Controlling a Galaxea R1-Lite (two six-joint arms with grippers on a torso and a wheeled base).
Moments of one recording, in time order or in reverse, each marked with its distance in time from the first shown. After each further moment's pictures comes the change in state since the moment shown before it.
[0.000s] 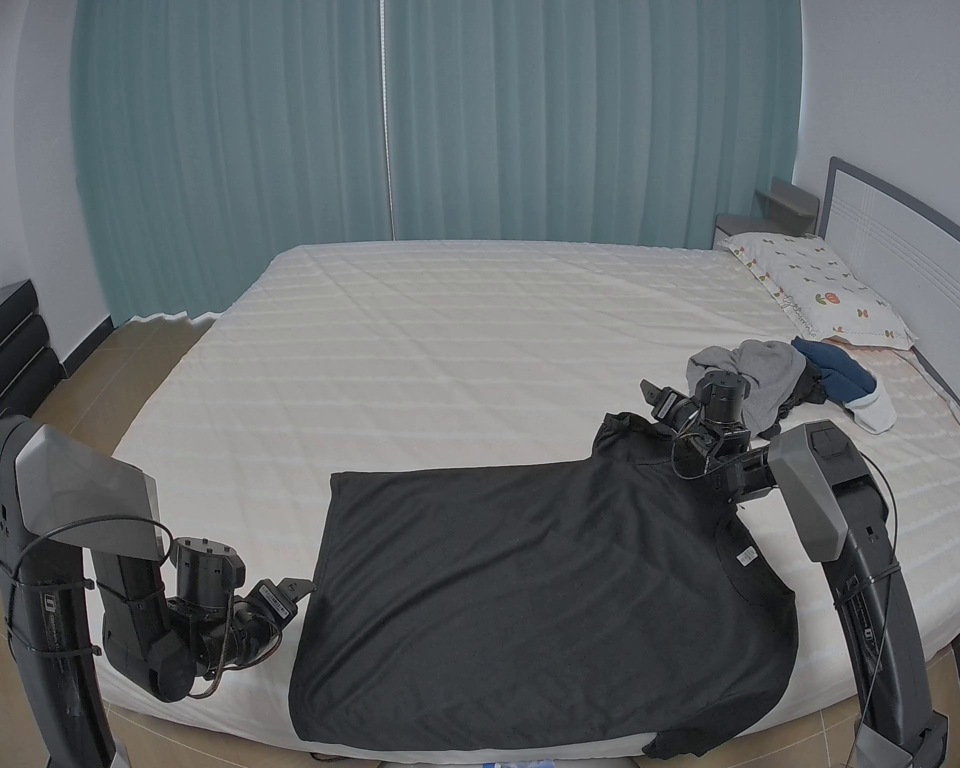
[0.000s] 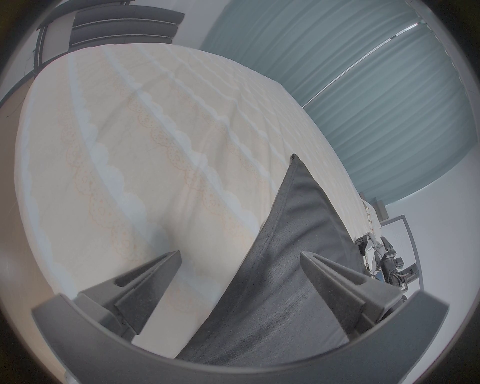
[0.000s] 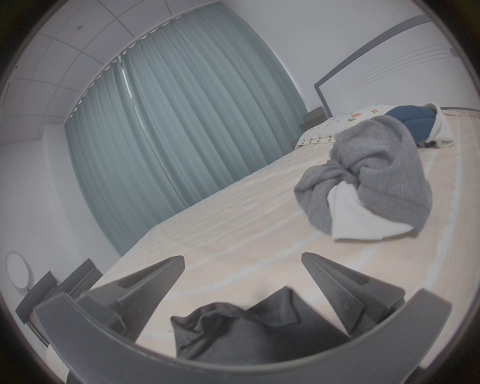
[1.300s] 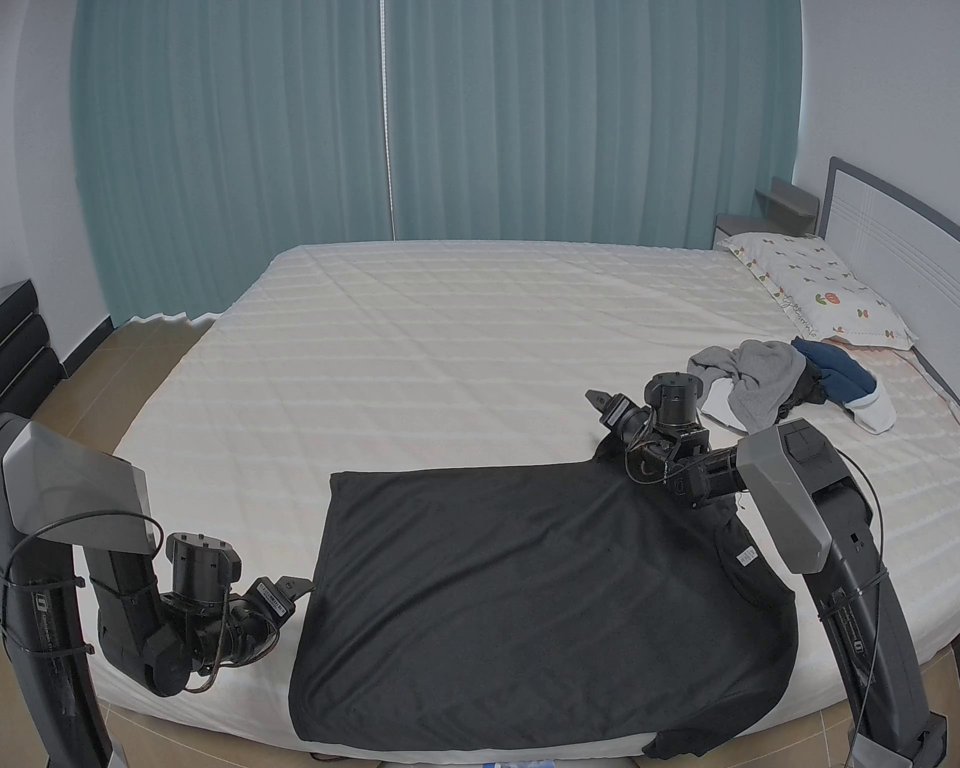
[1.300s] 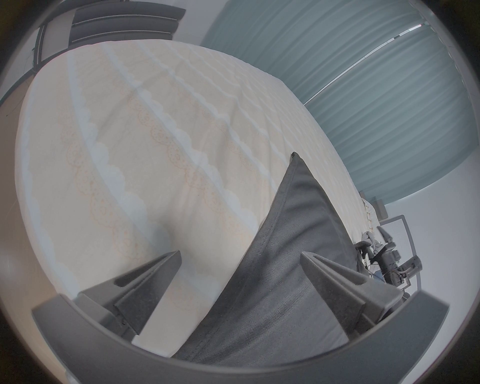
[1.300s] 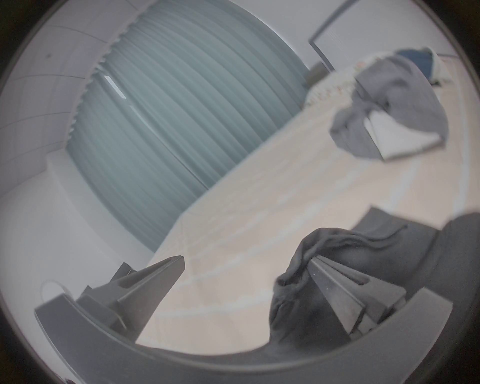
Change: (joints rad) left arm 0.014 -0.029 -0.014 0.058 -0.033 0.000; right arm 0.137 -0.029 0.000 0.138 0.048 0.240
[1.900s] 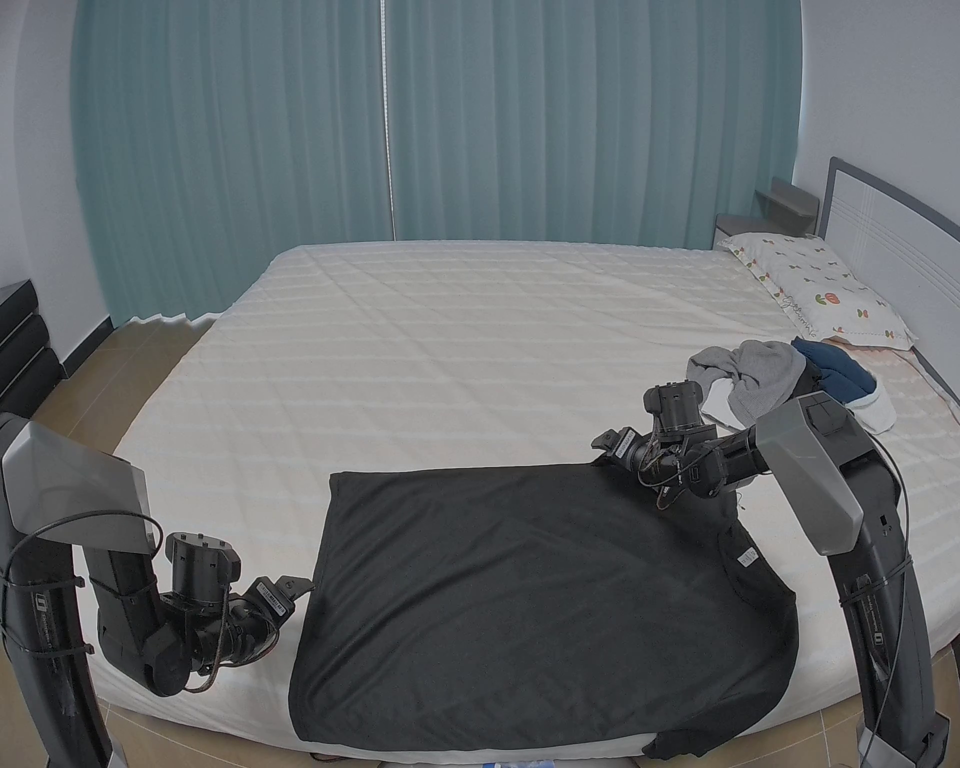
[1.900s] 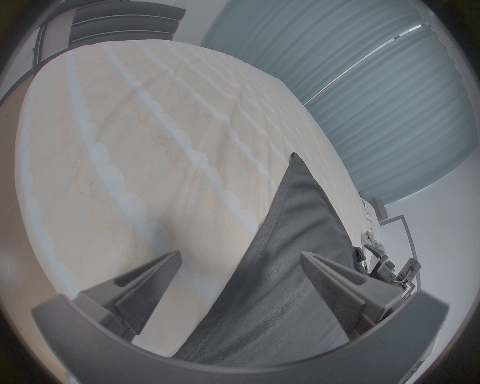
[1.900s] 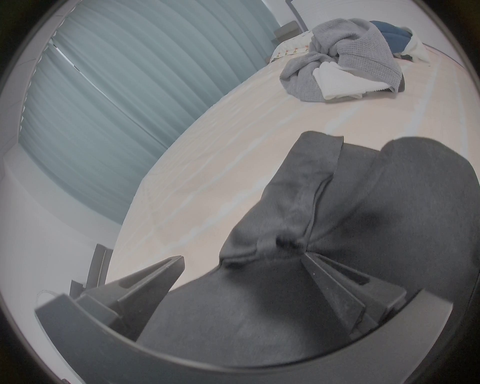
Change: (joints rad) left arm 0.002 -0.001 0.000 0.000 -0.001 0.000; right arm 0.005 -0.141 0.179 0.344 0.031 0.047
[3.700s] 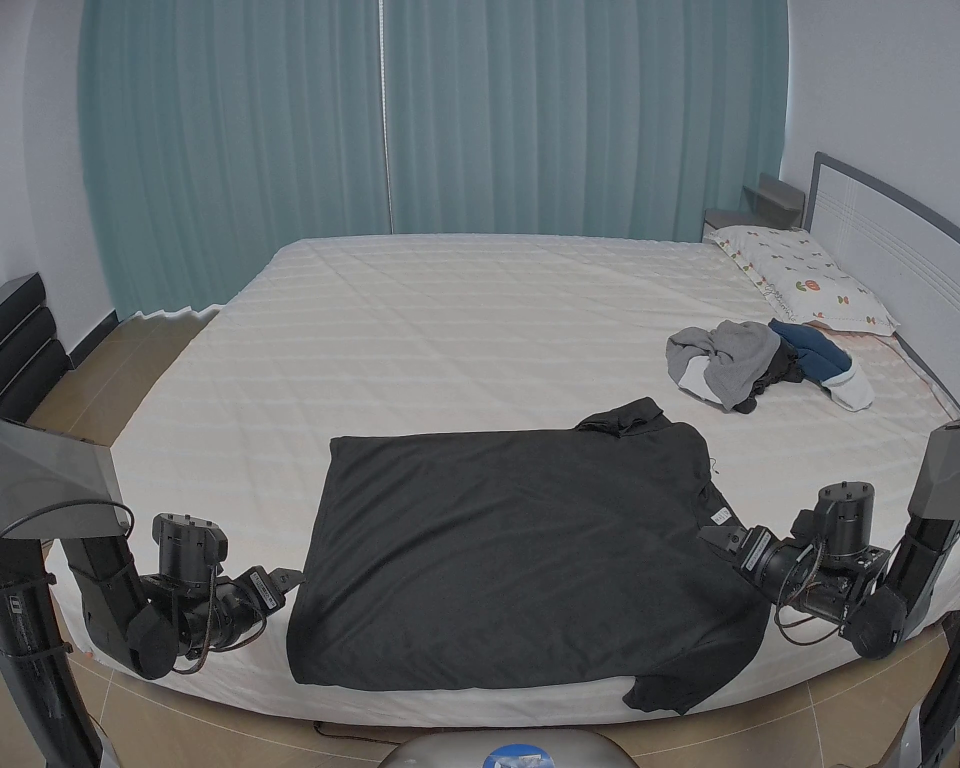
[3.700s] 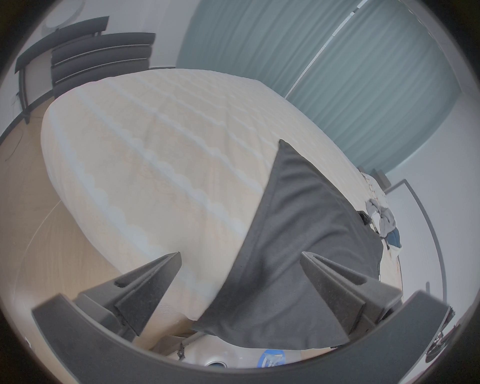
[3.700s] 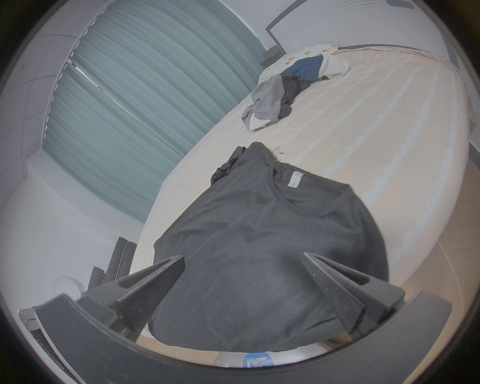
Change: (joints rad) left arm 0.031 -0.097 -0.049 0.145 0.021 0.233; right arm -0.036 -0.667 1.580 -1.004 0.050 0.008
